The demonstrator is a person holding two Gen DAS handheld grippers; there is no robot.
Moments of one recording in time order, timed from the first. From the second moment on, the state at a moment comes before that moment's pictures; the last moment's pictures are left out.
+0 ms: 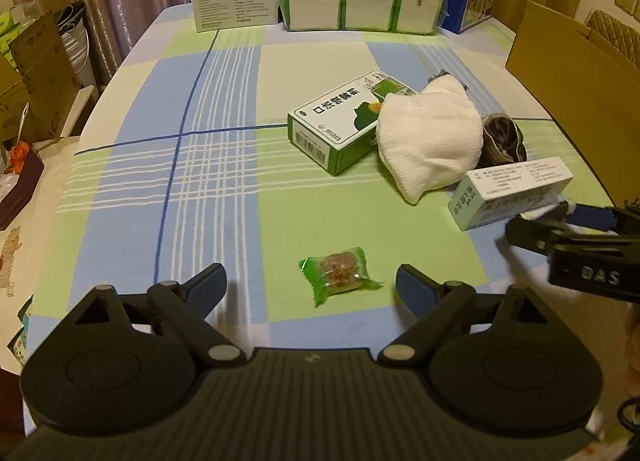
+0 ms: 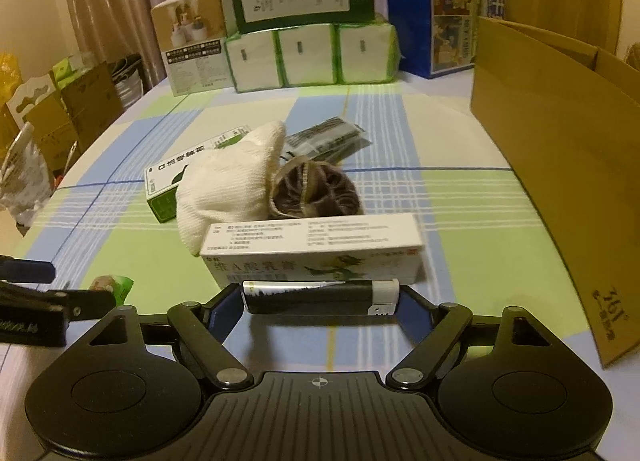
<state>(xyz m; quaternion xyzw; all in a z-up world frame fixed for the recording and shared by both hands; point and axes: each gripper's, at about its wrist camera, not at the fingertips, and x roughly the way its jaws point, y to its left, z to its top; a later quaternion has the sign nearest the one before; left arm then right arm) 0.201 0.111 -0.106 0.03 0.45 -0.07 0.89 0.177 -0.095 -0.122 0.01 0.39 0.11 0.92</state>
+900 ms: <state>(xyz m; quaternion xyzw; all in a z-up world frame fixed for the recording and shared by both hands) 0.201 0.086 -0.103 0.06 0.46 -0.08 0.88 0.169 -0.117 -0.106 0.02 0.37 0.11 0.92</state>
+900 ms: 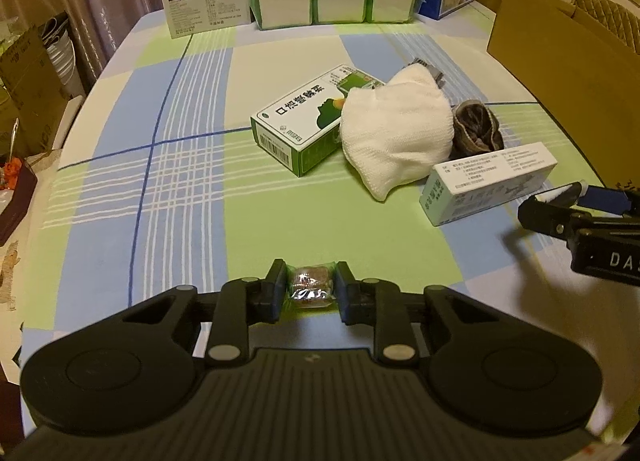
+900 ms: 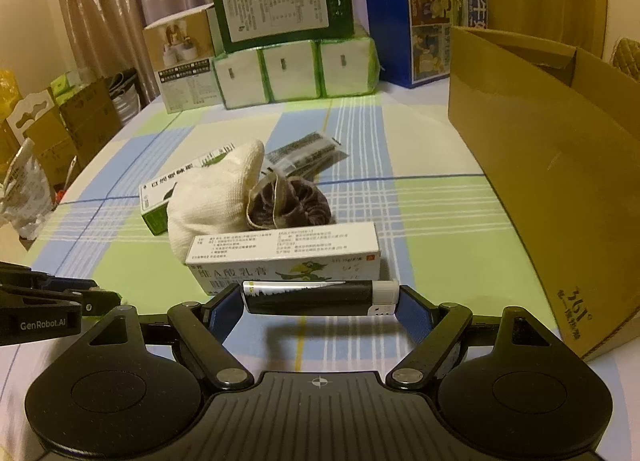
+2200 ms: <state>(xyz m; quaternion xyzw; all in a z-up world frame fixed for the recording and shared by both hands) 0.082 -0.072 0.032 0.03 0.41 -0.16 0.90 0.042 -0.267 0.036 0.03 0.32 0.08 0.94</state>
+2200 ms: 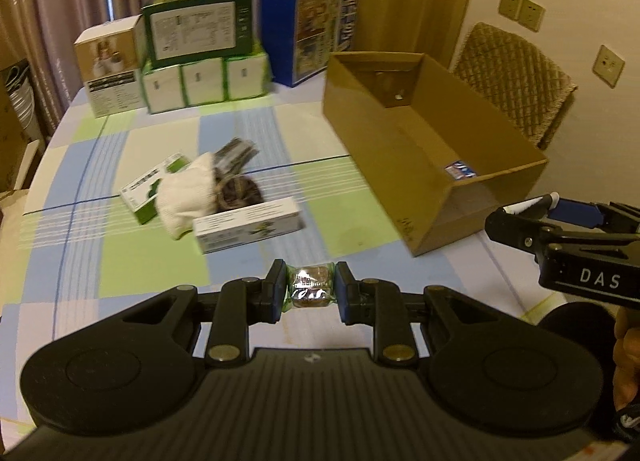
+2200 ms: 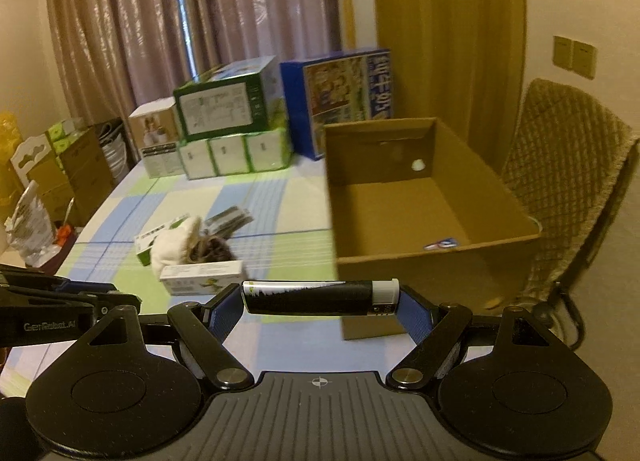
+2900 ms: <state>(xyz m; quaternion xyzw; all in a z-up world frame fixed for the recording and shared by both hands) 0.129 -0.193 0.050 0.06 0.39 -0.24 0.89 0.090 -0.378 0.067 0.05 0.30 0.02 0.95</state>
